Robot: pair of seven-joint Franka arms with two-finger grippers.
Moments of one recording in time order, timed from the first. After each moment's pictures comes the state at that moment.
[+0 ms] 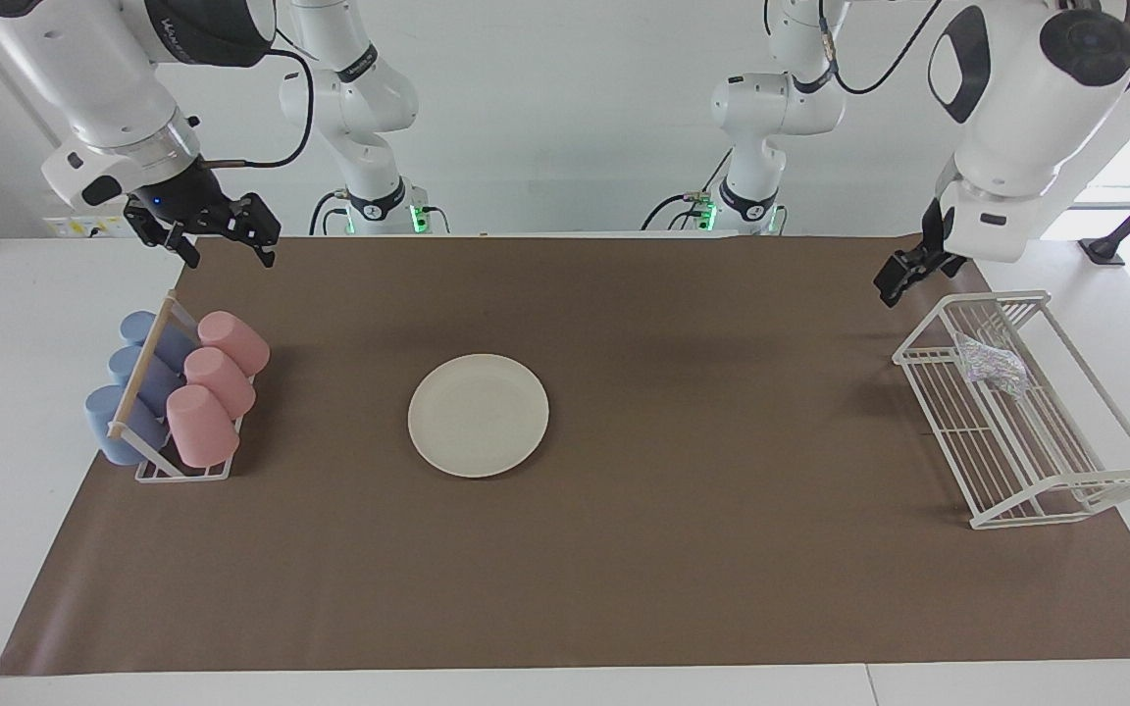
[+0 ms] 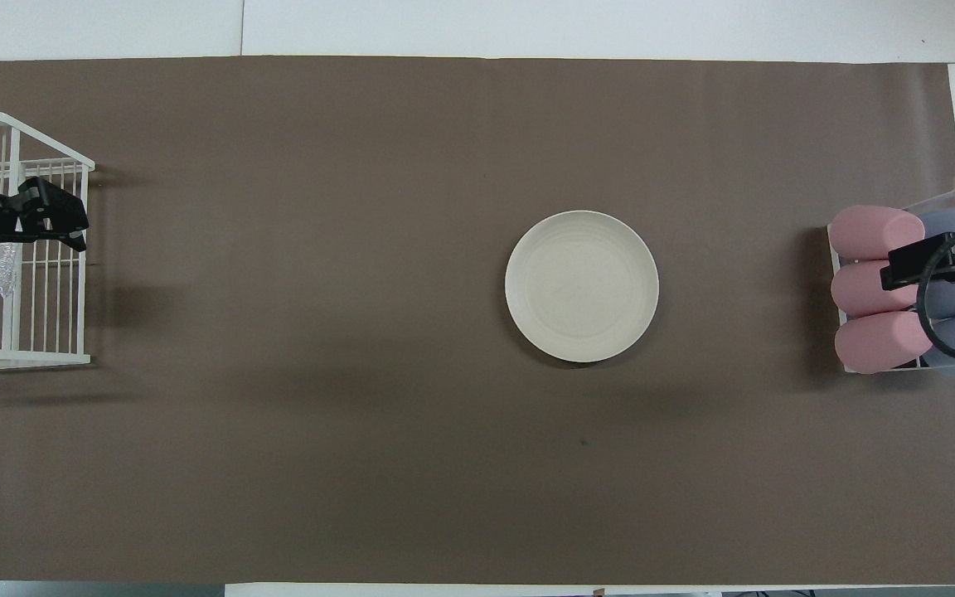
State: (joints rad) left arm -0.13 0.03 0.01 -1.52 0.08 1.45 -0.37; right arm -0.05 -0.04 -0.01 -1.64 0.01 1.52 -0.03
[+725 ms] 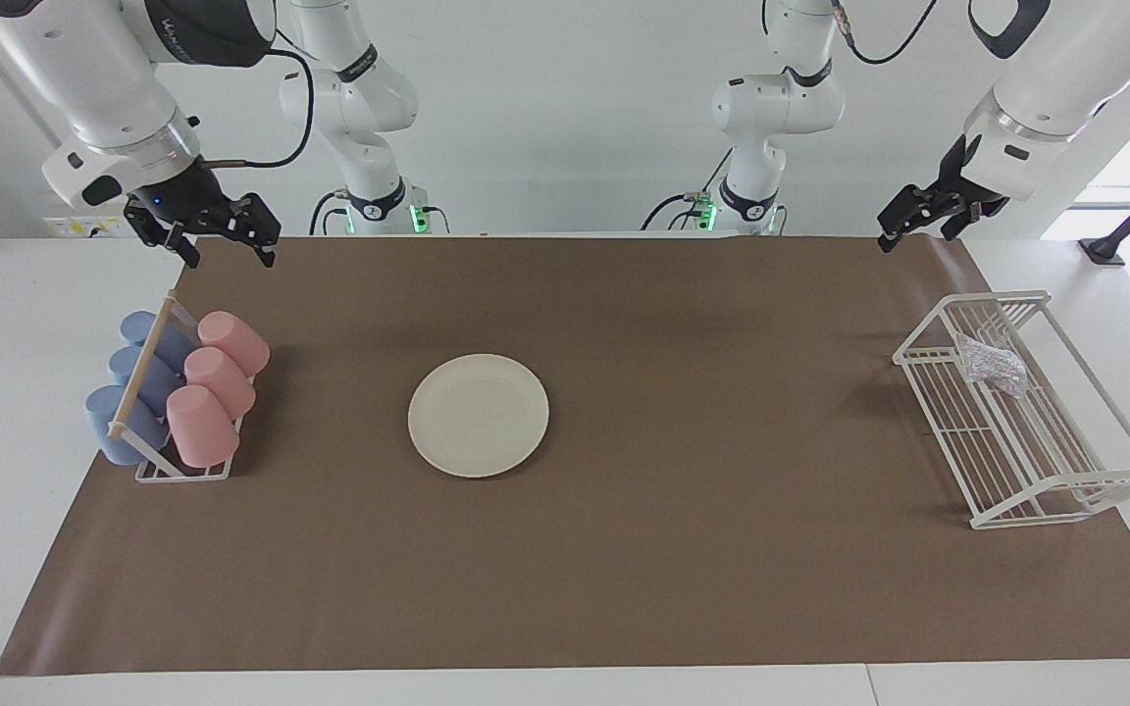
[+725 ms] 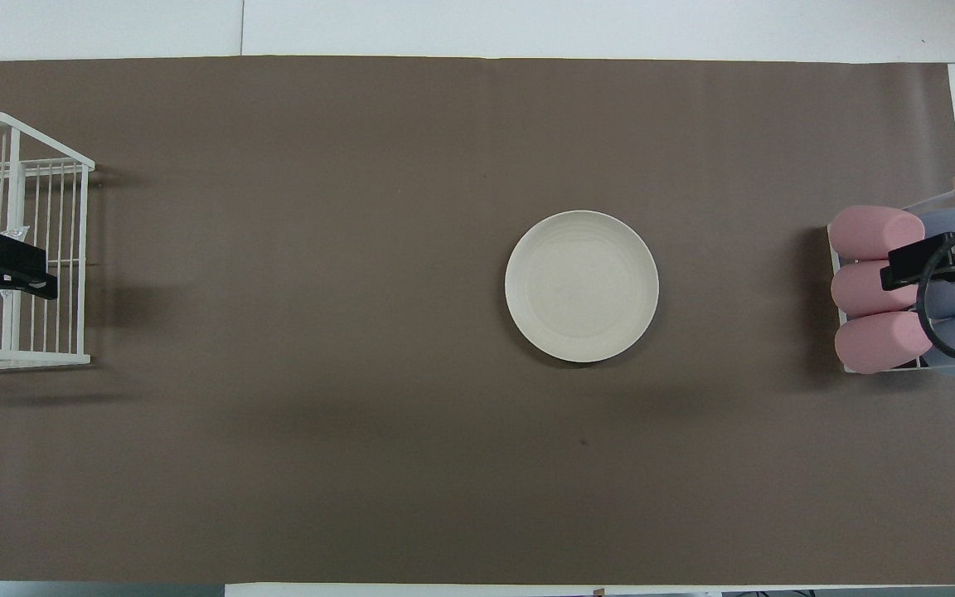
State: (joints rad) left arm -0.05 -0.02 0.01 -1.57 -0.02 1.41 -0.11; right arm -0.05 -0.04 -0.01 -1.64 0.01 1.52 -0.03
